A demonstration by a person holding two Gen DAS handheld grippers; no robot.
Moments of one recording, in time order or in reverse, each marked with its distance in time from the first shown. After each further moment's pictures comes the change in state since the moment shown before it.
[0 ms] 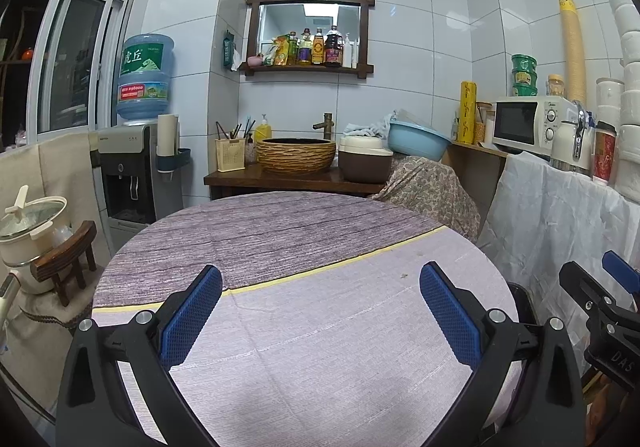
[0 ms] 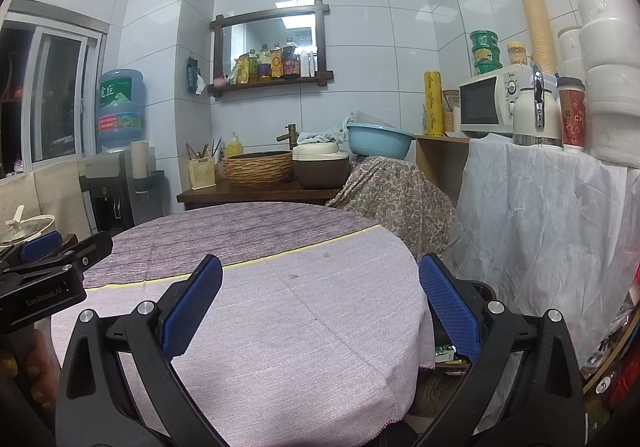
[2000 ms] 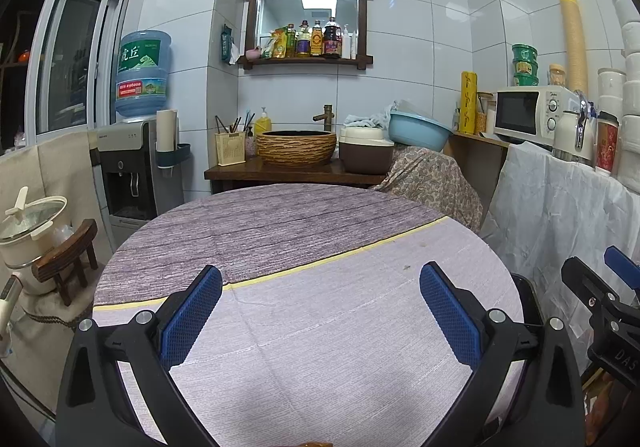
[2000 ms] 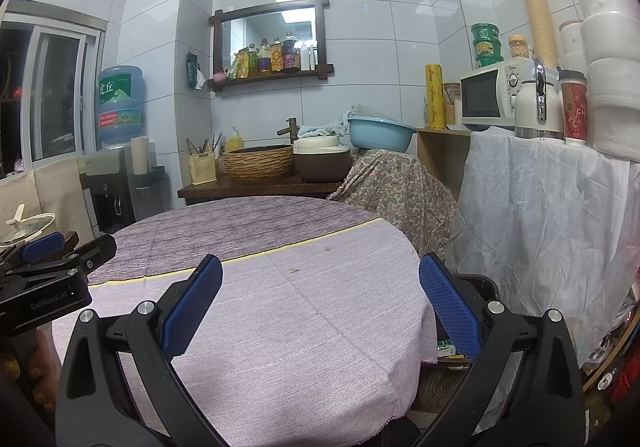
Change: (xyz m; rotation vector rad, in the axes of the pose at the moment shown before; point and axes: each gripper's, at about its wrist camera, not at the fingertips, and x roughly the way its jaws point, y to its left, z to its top) left arm 0.007 0.004 -0.004 0.014 0.029 -0.002; right arm 0.006 0.001 -0.002 0.004 0.019 0.004
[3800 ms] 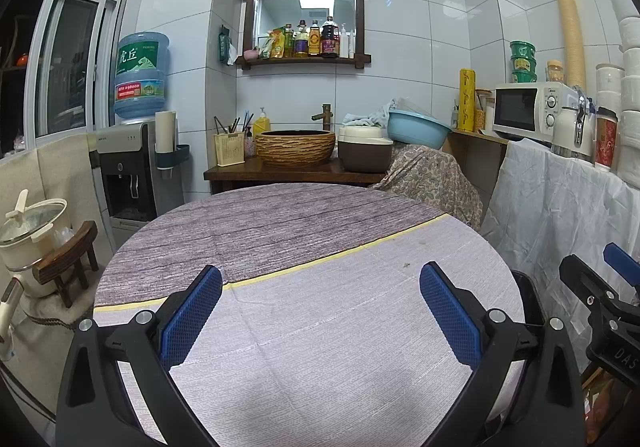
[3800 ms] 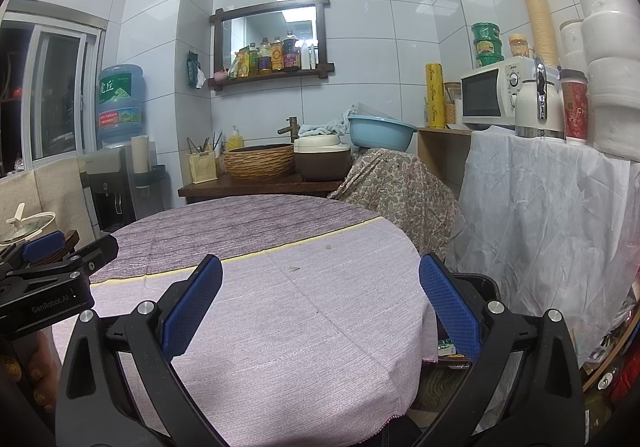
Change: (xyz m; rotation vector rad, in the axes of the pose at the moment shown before) left arm 0.000 0.001 0.001 0.015 0.003 -0.003; right arm 0.000 0.001 -0.001 0.003 0.003 -0.001
